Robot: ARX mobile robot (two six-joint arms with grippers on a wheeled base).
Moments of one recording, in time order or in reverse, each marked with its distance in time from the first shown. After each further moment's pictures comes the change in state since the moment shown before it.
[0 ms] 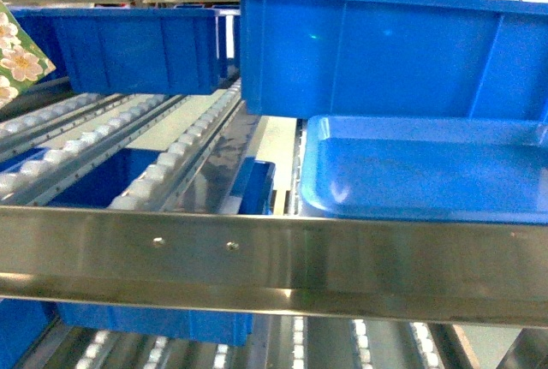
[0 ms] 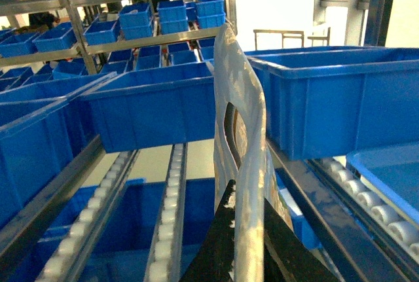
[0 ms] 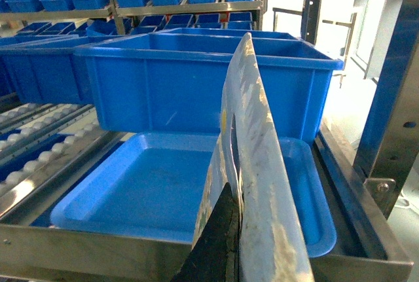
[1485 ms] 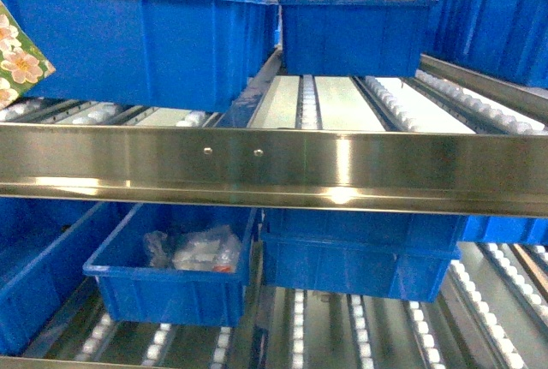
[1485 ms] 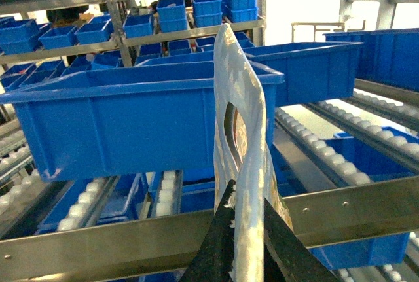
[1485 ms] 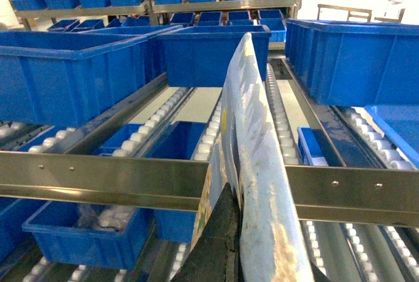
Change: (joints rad) left arm 0.000 0.001 -0.001 0.000 0.000 0.000; right arm 0.000 -0.004 0.000 -0.002 0.000 0.000
